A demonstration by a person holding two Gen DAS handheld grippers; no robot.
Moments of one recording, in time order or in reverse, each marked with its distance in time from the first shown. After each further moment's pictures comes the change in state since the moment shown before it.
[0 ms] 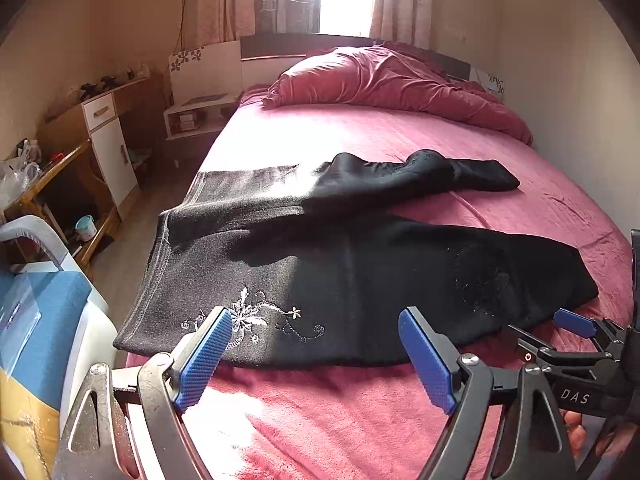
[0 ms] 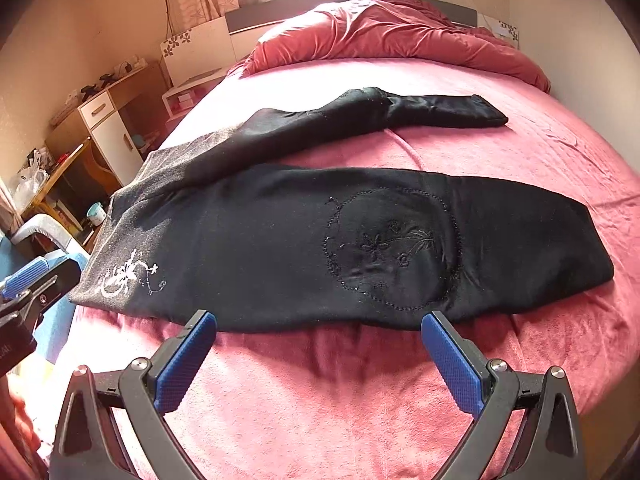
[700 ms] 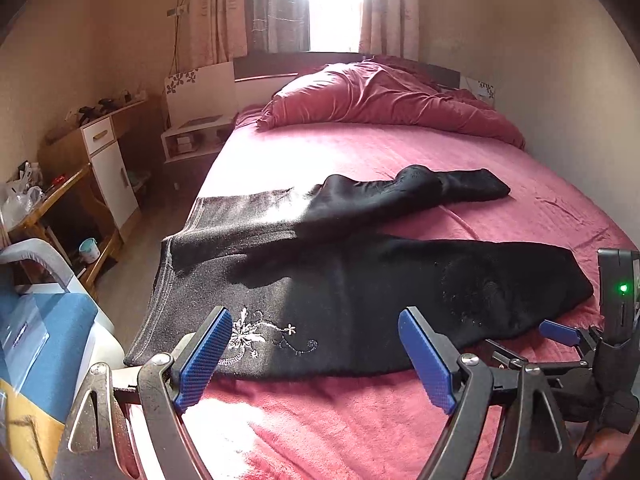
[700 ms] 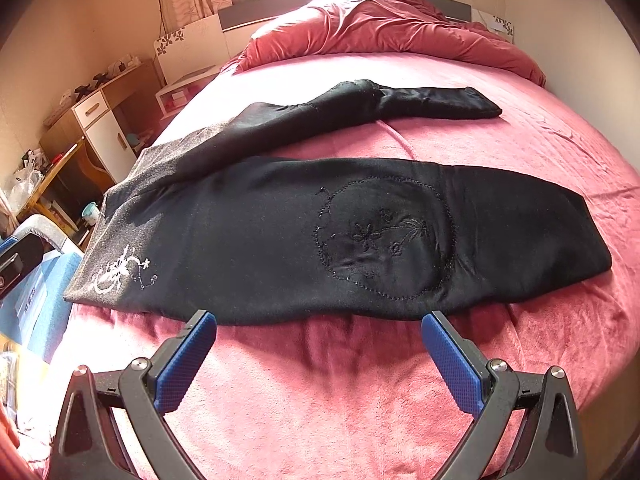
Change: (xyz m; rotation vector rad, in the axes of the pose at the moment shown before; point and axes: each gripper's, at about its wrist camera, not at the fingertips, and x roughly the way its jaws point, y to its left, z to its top) left arm -0.020 -0.013 0.005 0.039 -0.059 0.004; right arm 0.004 -0.008 -0.006 0.020 0.014 -0.011
